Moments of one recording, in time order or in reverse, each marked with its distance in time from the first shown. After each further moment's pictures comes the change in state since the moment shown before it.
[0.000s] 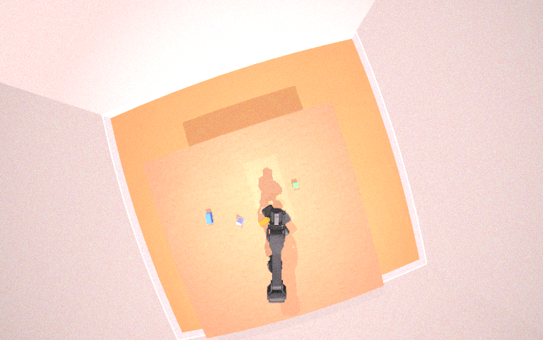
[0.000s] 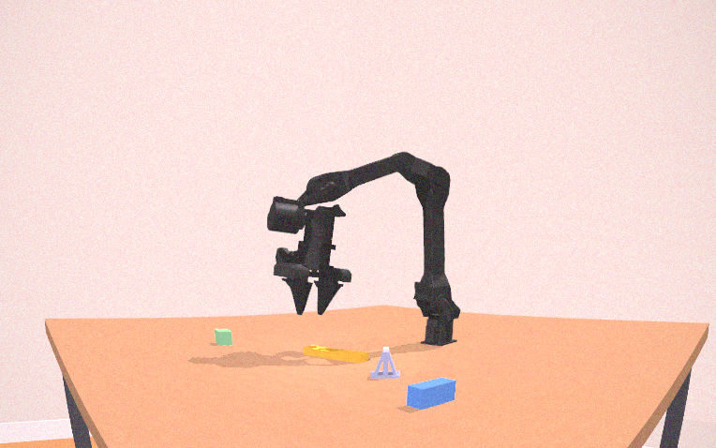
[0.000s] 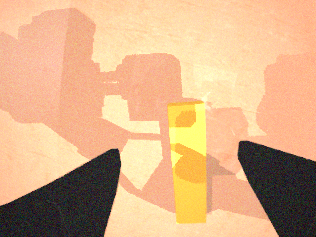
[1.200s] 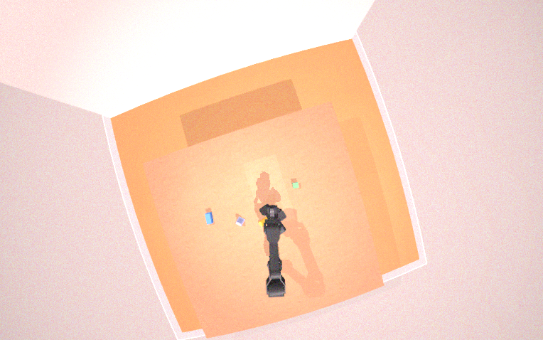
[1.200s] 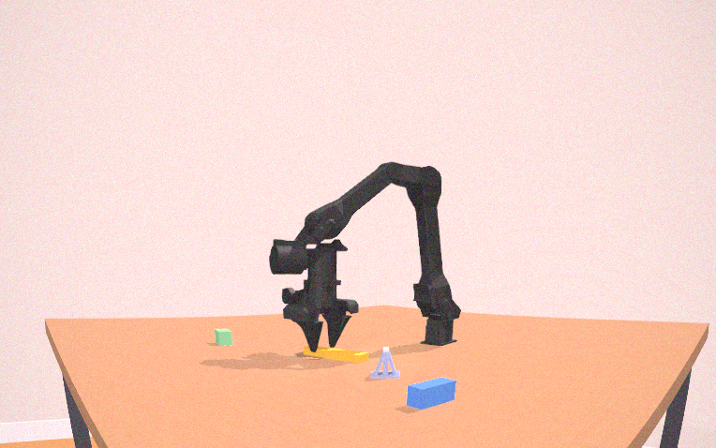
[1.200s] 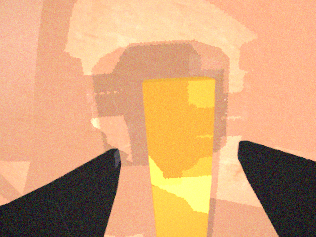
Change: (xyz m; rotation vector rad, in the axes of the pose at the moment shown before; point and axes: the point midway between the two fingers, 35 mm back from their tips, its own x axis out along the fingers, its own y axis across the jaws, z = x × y) arm 0.070 -0.012 -0.028 -0.036 0.069 -0.085
